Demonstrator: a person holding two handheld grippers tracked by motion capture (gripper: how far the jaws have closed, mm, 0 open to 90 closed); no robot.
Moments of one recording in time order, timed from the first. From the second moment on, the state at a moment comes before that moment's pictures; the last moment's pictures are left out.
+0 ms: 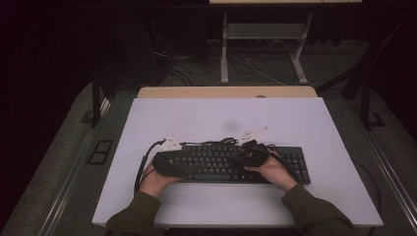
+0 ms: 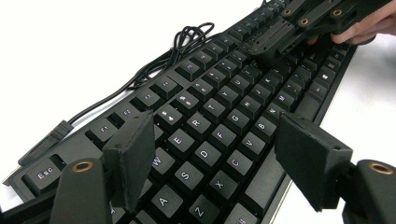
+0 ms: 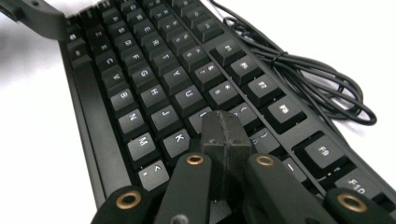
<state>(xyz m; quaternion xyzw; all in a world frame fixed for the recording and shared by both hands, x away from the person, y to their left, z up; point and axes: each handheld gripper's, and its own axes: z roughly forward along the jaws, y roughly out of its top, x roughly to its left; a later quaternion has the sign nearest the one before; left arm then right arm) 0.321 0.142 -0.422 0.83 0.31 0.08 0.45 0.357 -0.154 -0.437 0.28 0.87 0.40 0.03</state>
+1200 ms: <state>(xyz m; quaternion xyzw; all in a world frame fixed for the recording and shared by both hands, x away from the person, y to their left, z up) 0.318 0.151 -0.415 0.84 0.30 0.08 0.44 0.347 -0.170 -0.416 0.28 0.83 0.47 0.04</state>
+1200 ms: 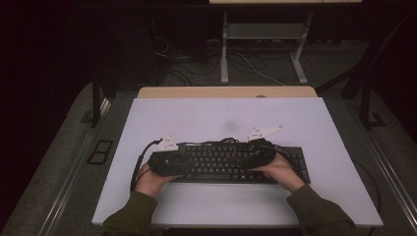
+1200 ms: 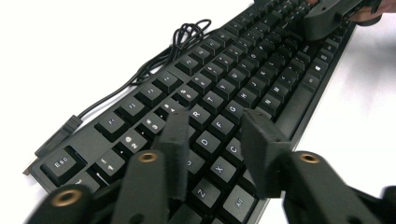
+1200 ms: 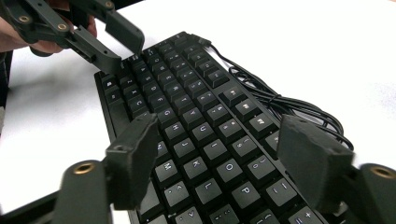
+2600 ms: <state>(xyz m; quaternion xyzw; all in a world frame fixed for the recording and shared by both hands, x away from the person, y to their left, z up) 0.333 0.149 -0.431 0.87 0.29 0.08 0.40 0.346 -0.167 -0.418 0.28 0.84 0.47 0.05</state>
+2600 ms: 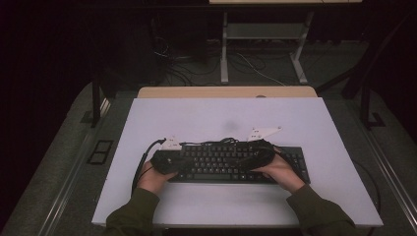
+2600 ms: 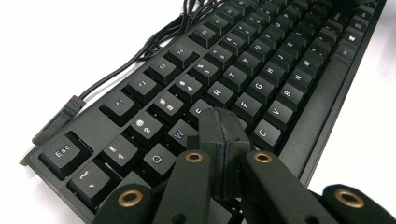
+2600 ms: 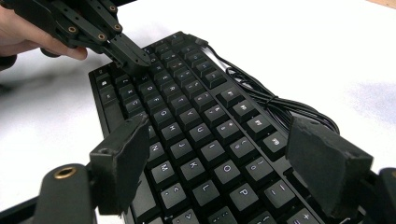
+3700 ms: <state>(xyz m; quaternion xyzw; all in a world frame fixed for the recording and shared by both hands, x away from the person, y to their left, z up) 0.327 0.150 -0.424 0.86 0.29 0.08 0.42 0.346 -0.168 -0.417 0.28 0.83 0.47 0.06</state>
